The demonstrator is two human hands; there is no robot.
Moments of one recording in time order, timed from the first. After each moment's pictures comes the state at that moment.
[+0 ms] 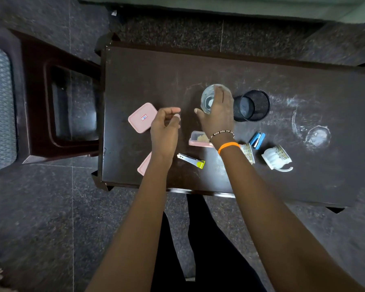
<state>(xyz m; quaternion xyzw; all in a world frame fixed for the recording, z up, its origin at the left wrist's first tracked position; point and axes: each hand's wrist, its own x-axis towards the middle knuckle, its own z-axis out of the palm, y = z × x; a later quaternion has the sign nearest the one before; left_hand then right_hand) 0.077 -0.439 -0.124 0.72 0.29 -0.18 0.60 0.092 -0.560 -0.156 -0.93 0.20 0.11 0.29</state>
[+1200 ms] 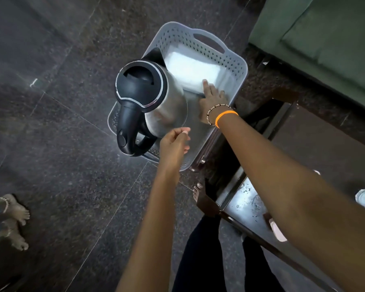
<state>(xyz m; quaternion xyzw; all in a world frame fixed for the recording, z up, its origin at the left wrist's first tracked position) 0.106 0.013 -0.085 0.60 0.46 -0.08 0.65 0.251 -0.049 -0.148 -0.91 -0.27 0.32 -0.02</state>
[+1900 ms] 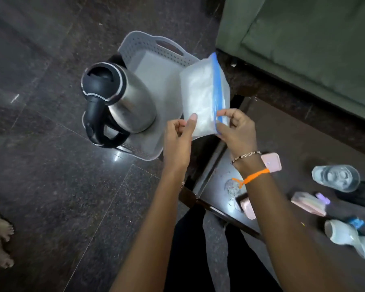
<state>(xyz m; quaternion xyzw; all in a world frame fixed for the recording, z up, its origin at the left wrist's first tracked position) 0.105 -0.081 -0.032 0.65 0.39 -0.03 0.65 0.155 -0.189 -0.041 -0.71 0.15 0.17 0.66</state>
